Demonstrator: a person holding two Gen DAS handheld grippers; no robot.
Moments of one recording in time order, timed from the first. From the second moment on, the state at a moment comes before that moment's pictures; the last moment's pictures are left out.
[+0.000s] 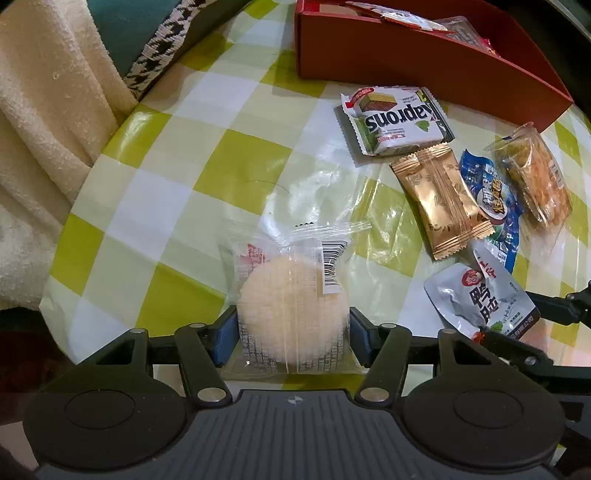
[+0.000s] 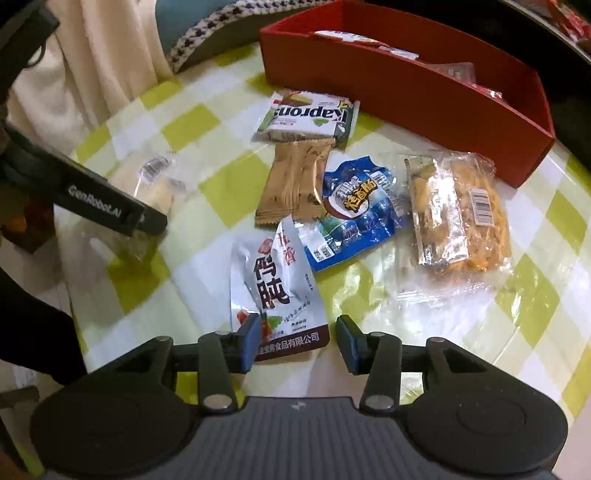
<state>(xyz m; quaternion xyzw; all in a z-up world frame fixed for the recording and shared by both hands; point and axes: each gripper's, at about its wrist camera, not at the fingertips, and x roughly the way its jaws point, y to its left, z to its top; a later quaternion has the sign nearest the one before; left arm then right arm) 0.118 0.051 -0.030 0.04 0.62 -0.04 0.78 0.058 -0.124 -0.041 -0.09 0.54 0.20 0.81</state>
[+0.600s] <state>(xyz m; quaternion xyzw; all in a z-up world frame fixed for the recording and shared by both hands) 0.116 0.058 -0.041 0.04 0.63 -0.04 0.77 0.095 -0.069 -0.063 -0.23 0.58 0.24 0.74</state>
